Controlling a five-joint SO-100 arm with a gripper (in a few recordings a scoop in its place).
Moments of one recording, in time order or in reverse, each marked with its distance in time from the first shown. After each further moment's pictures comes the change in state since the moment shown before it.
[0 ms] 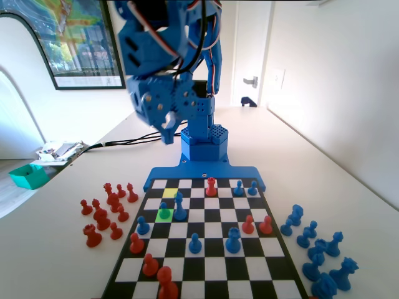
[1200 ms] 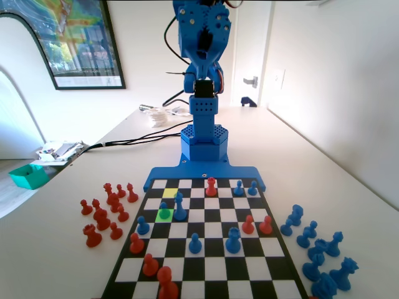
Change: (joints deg) arm -14.8 42.5 -3.3 23.9 39.7
